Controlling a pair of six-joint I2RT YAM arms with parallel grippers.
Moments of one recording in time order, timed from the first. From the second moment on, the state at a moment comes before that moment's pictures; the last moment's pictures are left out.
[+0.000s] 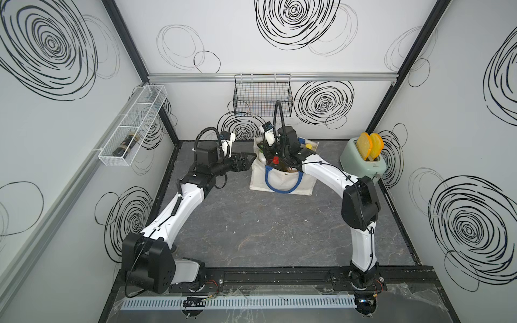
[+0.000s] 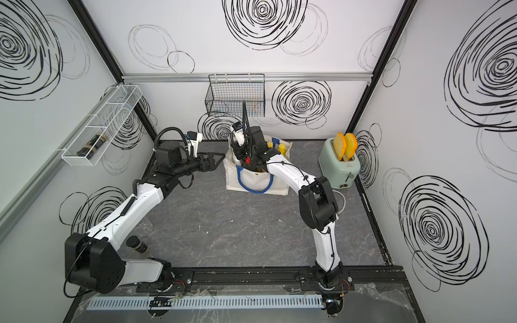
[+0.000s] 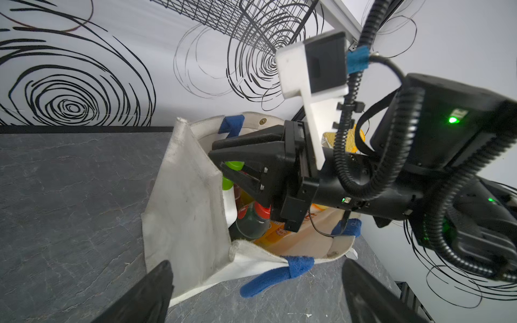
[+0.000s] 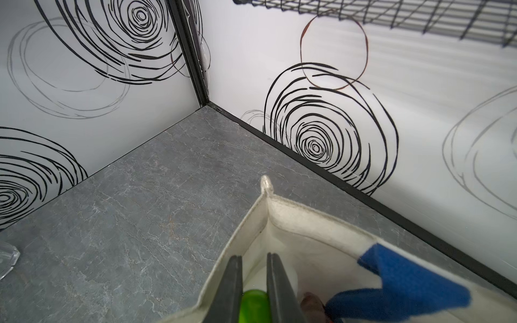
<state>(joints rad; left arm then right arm) -0.21 1.36 1.10 -0.09 0.55 -0.38 0.61 2.04 1.76 -0.10 -0.18 0.00</state>
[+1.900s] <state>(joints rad) -0.21 1.36 1.10 -0.11 0.52 -0.36 0.61 1.96 1.71 -0.10 -0.18 -0.04</state>
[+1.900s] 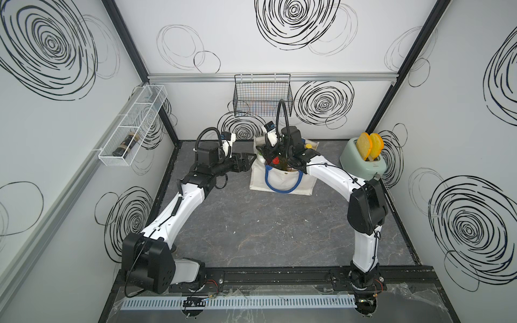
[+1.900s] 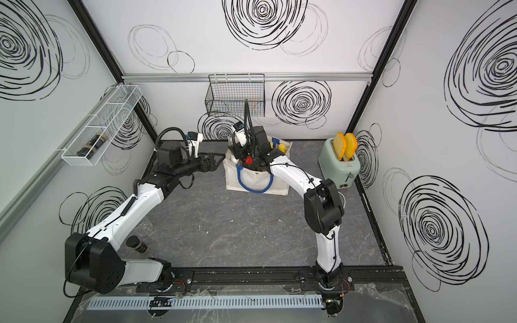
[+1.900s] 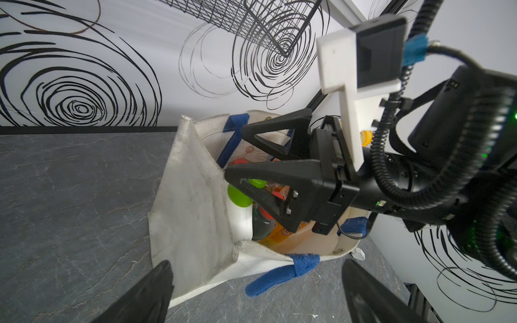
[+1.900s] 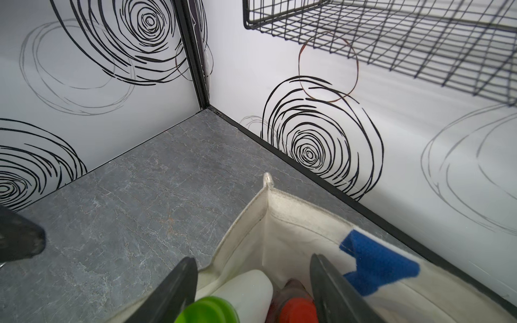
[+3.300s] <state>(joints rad) -0.22 1.38 1.10 -0.14 0.51 -0.35 0.57 2.15 1.98 -0.41 -0.23 -0.07</state>
